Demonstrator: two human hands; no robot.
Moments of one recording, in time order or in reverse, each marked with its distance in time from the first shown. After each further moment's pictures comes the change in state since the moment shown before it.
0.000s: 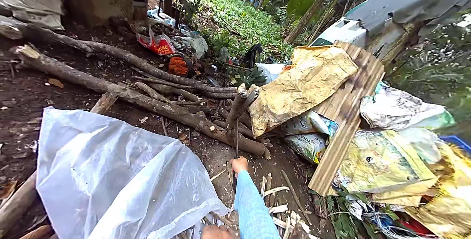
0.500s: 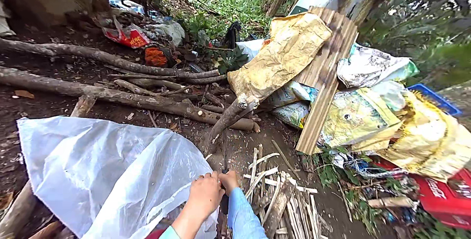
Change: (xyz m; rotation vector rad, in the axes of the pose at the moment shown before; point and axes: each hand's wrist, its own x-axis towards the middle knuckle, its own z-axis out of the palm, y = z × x) left_hand 0.020 -0.002 -0.017 -0.122 0.167 -0.154; right_hand -0.103 0.116 0.007 0.254 -0.142 0.067
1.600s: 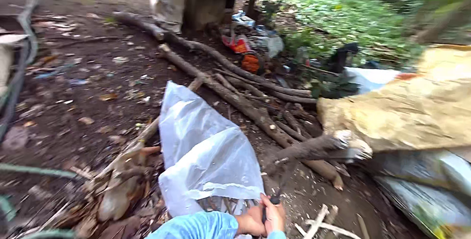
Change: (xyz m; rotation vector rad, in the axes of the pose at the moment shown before) left_hand 0.092 -0.061 0.151 -0.785 0.066 0.088; right_hand -0.035 0.019 0.043 0.302 -0.020 -0.136
